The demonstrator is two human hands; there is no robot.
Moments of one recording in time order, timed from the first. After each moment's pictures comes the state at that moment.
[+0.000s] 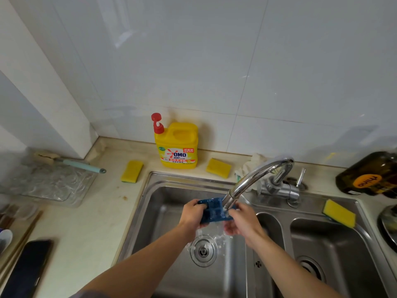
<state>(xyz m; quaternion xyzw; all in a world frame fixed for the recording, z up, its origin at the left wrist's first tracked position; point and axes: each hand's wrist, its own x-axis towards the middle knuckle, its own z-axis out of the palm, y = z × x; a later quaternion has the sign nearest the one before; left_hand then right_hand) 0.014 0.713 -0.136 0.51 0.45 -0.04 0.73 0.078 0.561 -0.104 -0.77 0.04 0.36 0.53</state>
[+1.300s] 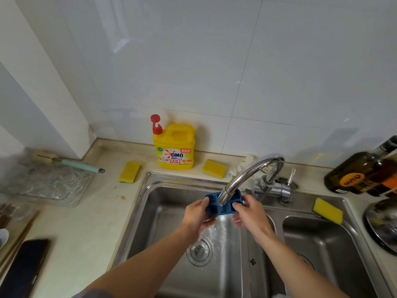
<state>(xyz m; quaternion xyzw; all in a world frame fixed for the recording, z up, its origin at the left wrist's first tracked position) 0.003 0.690 -0.122 0.46 0.38 -0.03 0.80 0.079 0.537 -0.082 -0.80 0.00 0.27 0.54</state>
